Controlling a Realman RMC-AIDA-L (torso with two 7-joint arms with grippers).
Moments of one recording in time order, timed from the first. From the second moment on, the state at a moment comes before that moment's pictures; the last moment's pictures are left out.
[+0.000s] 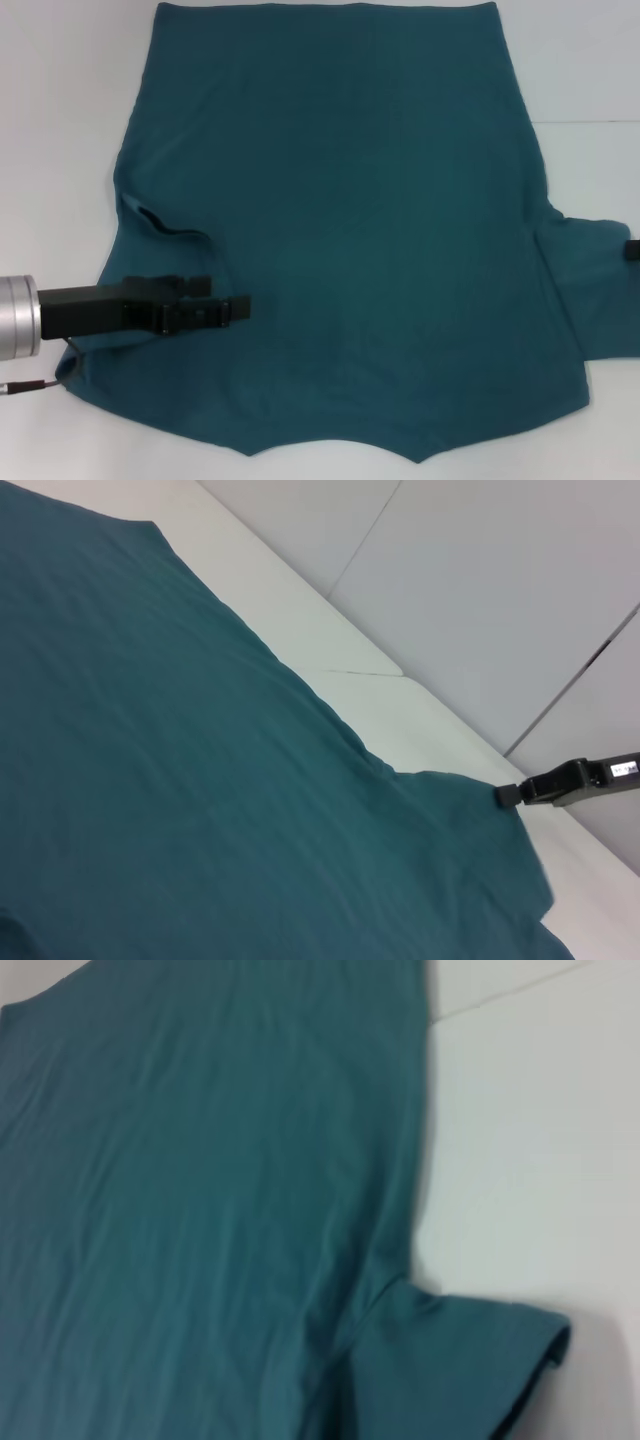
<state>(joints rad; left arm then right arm) -0.50 -2.15 0.56 0.84 2.19 1.60 -1.83 0.60 1.87 -0.64 -0.60 -2.35 -1.18 2.36</state>
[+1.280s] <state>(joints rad) -0.50 -2.15 0.55 0.85 2.18 1.60 -1.85 0.64 1.87 -0.63 -0.68 -2.38 -1.29 2.44</state>
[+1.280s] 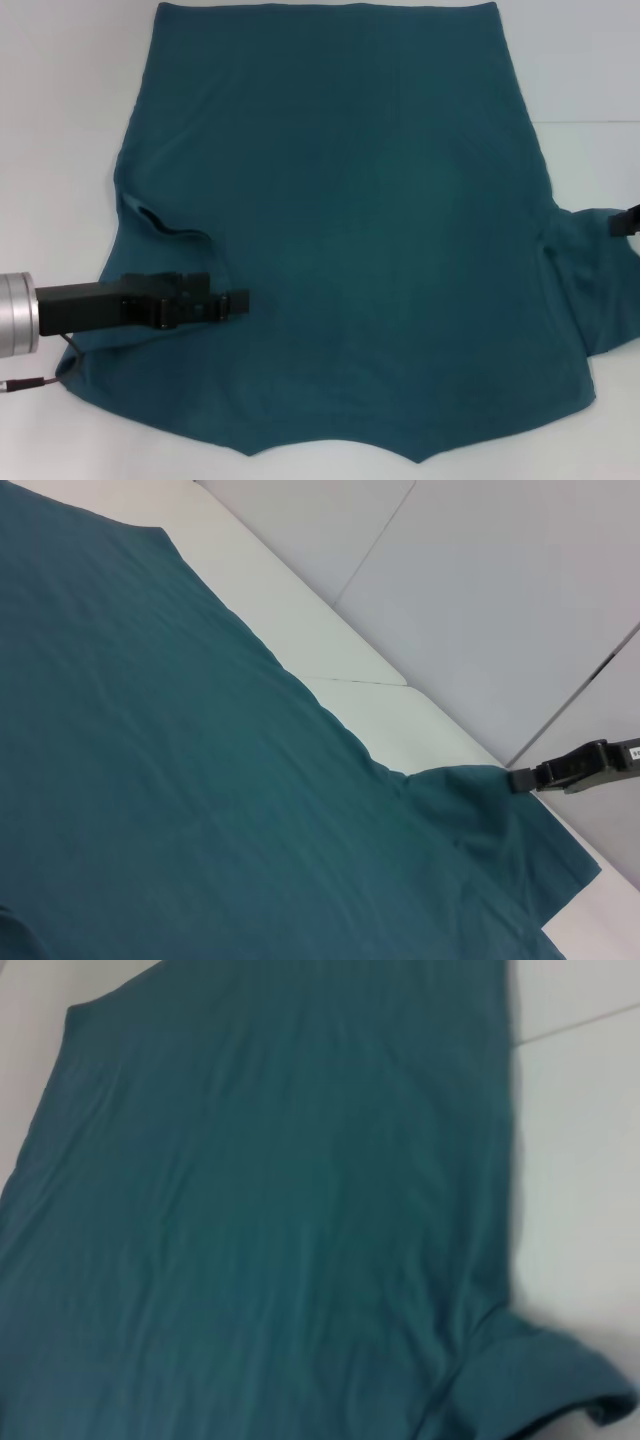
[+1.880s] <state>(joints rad) -0.50 -2.15 0.55 0.85 2.17 1.60 -1.85 0.68 1.86 -0.63 -0.69 -2.43 -1.18 2.46</state>
